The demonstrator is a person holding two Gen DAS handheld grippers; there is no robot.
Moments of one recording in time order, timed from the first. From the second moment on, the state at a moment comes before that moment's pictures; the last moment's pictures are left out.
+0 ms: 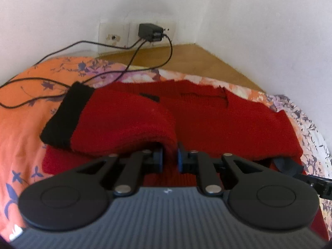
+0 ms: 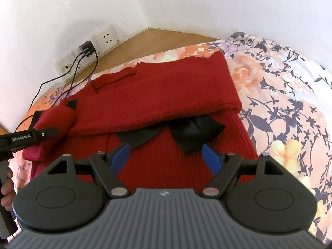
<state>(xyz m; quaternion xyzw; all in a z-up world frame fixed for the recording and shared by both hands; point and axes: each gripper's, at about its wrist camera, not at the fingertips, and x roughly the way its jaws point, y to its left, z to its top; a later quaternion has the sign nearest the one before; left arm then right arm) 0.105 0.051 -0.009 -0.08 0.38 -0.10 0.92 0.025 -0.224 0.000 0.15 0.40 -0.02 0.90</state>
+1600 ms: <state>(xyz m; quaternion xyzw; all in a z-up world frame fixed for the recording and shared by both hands) 0.063 0.121 -0.001 -0.10 0.44 0.02 0.89 0.122 -0.096 0.020 0.14 0.46 0.20 0.85</state>
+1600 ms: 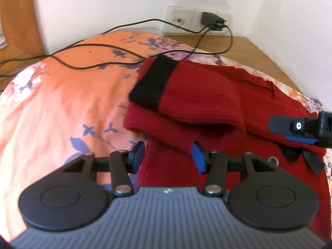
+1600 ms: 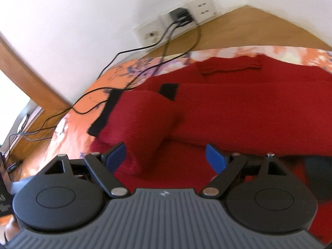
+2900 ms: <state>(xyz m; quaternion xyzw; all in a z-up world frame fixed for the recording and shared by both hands) 0.063 0.145 -0.020 -0.11 0.44 0.04 0.89 0.162 -0.013 0.036 0.07 0.41 0.27 0.87</state>
